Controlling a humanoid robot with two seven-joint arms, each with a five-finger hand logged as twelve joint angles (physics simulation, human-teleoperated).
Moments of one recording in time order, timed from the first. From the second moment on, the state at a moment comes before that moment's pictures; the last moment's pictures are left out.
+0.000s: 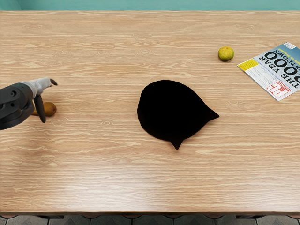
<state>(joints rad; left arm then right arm) -1.19 0.67 0.11 -1.24 1.05 0.09 0.59 -0.01 0.00 0.24 0.19 0.07 0.02 -0.13</state>
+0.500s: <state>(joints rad) -1.18 0.63 0.11 -1.21 1.05 0.09 0.59 -0.01 0.00 0.24 0.19 0.07 0.02 -0.13</state>
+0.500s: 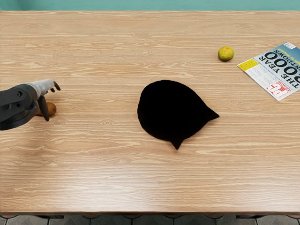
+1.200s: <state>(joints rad) -1.17 0.62 0.11 -1.19 1.06 0.10 0.59 -0.01 0.00 0.24 0.19 0.07 0.02 -0.13</state>
